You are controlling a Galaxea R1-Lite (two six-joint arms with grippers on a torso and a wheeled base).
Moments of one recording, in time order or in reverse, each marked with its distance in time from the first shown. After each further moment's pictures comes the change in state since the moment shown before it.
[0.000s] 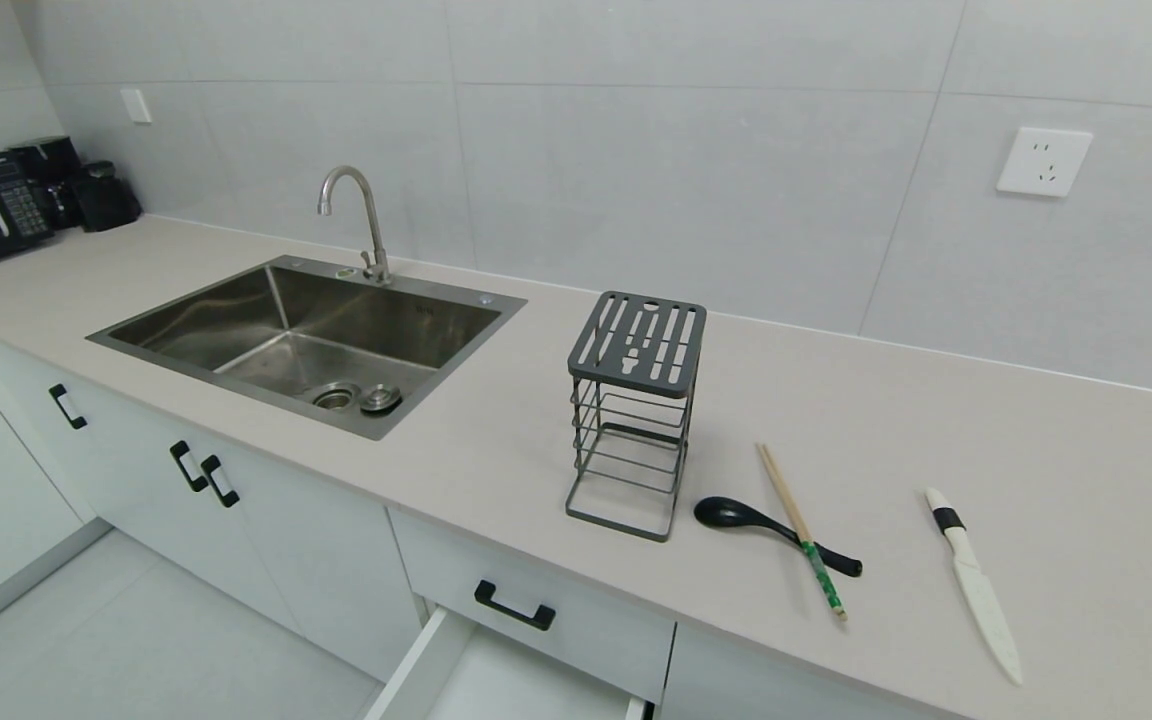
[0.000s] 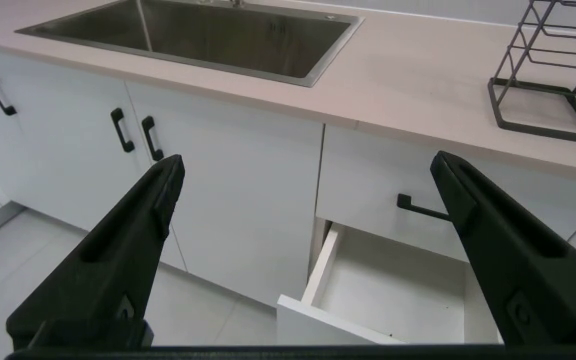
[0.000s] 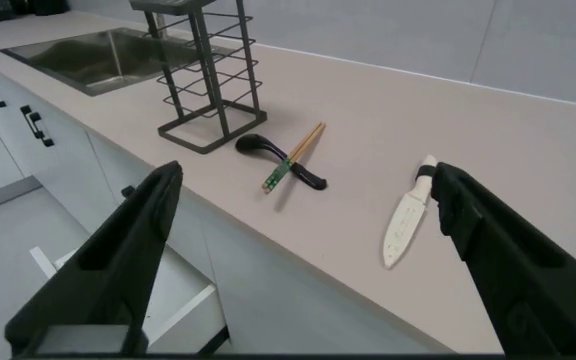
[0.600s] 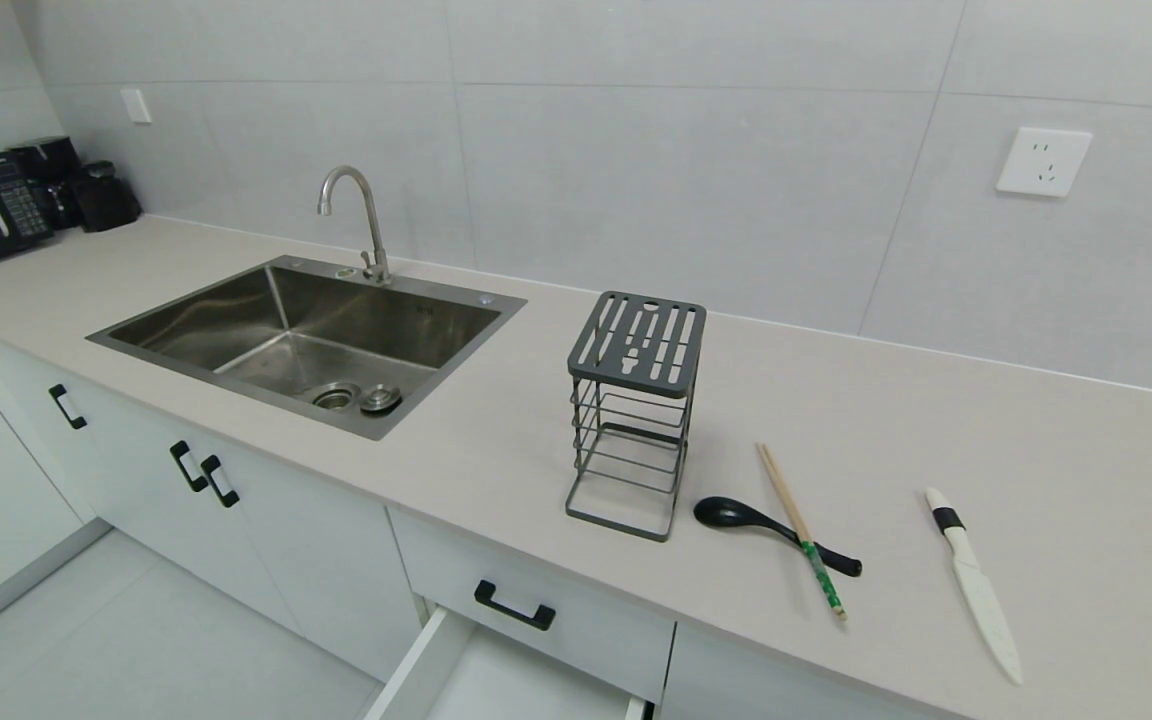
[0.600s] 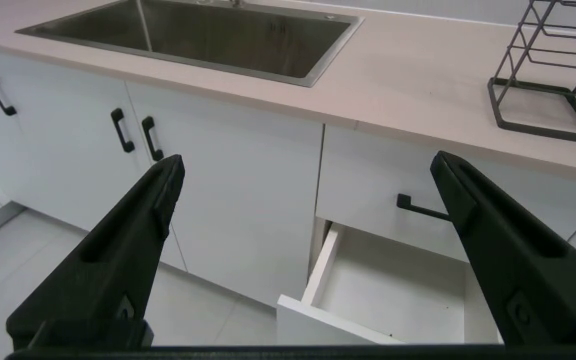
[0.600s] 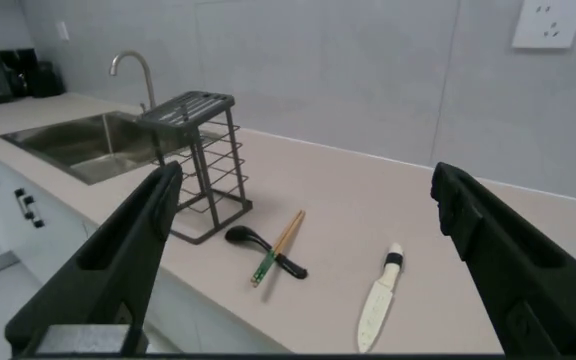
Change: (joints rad) left arm 0.000 0.000 0.000 0.000 0.000 0.000; right arm -0.007 0.163 -0.291 -0.016 -0.026 0.027
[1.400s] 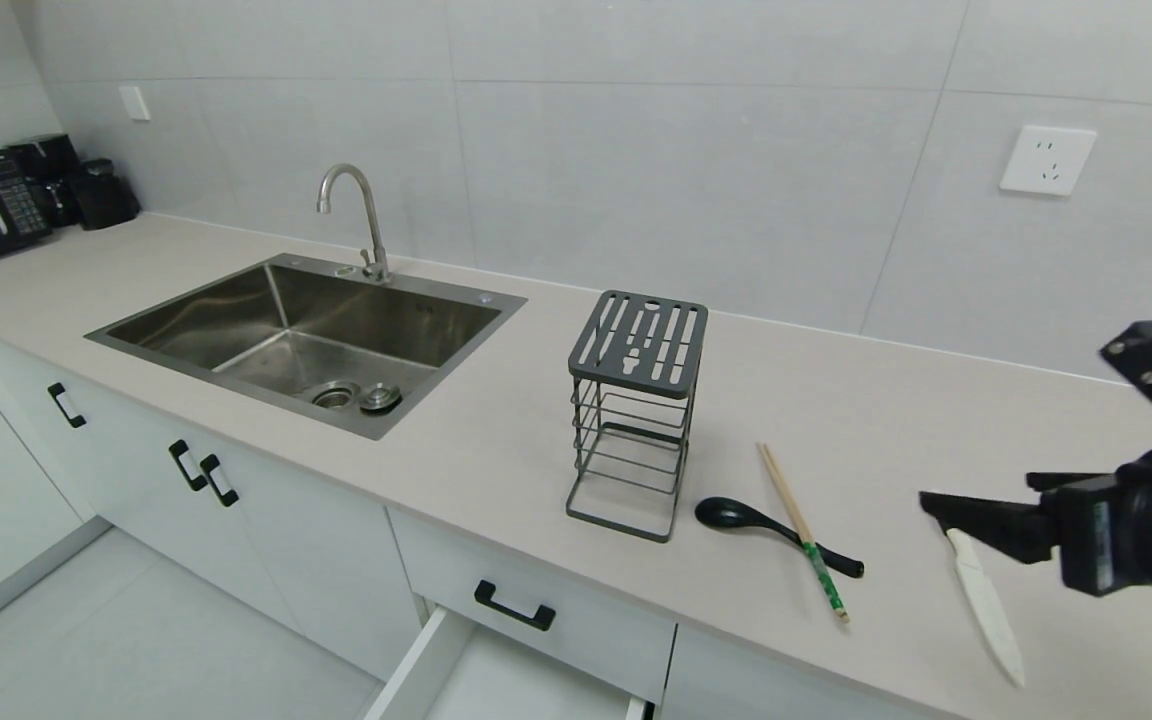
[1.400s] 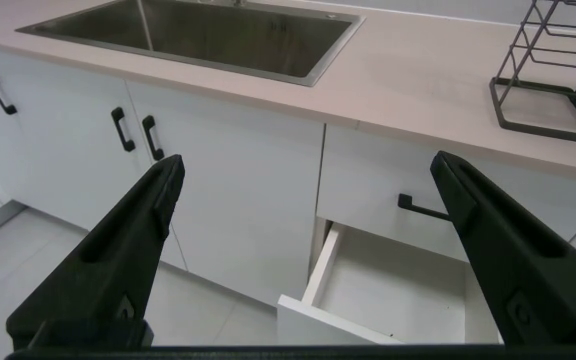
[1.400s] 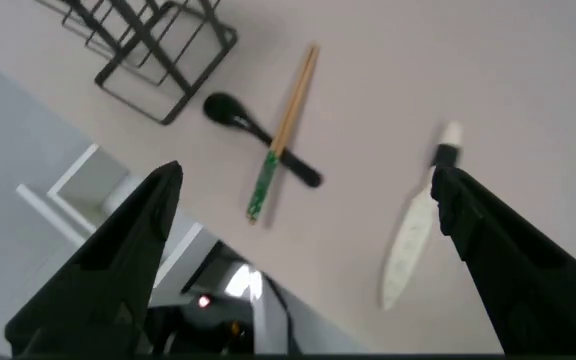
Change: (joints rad) left arm 0.000 0.000 0.000 0.000 0.000 0.000; right arm 0.438 1.052 -0.373 0.124 -0.365 0.109
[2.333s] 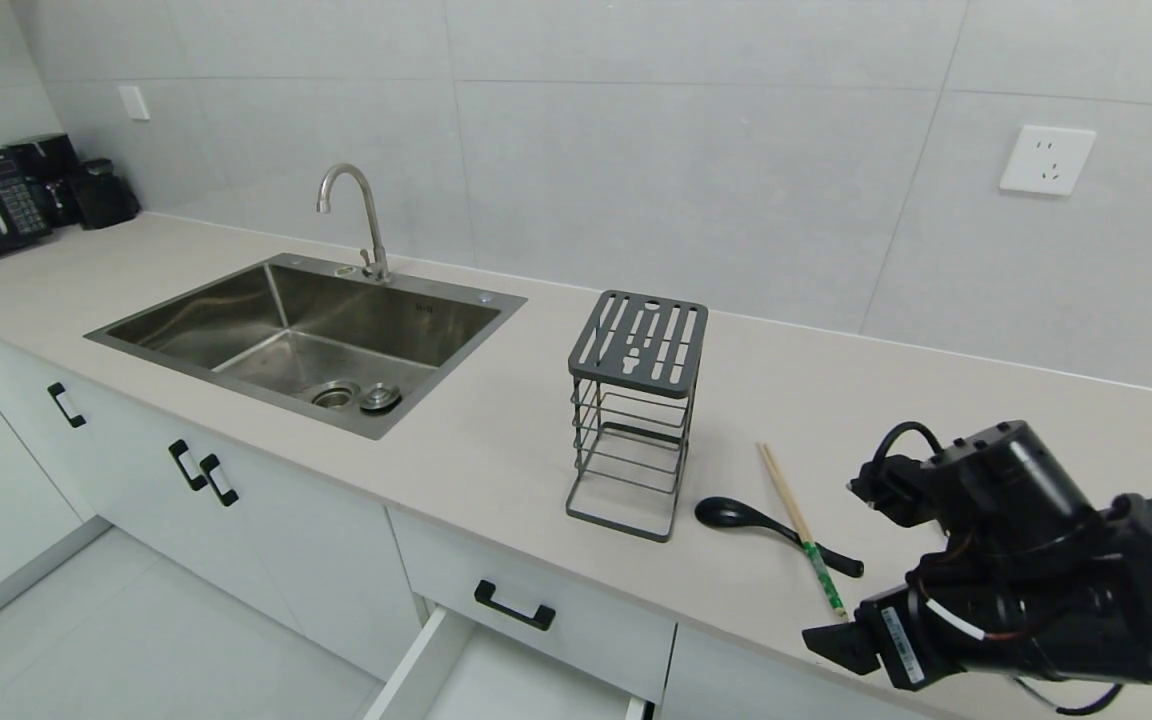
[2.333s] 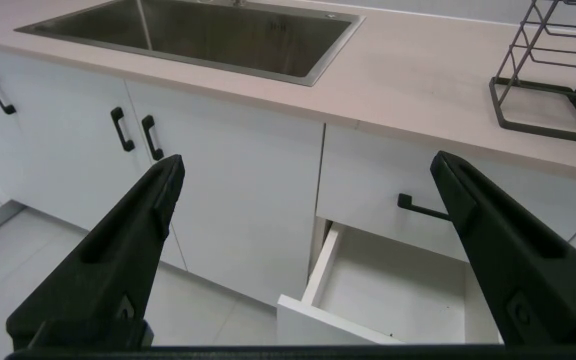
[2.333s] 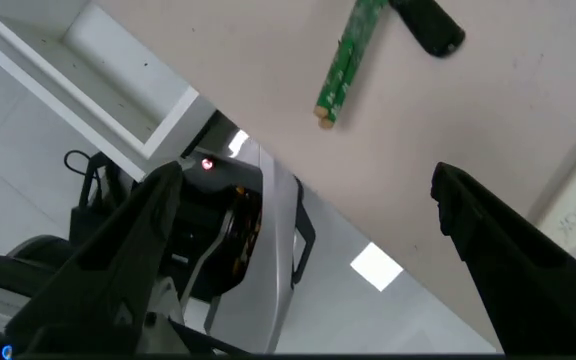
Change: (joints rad) left arm 0.000 0.000 0.000 0.000 0.000 0.000; right arm 0.137 0.409 0.048 -0.039 -0.012 0.041
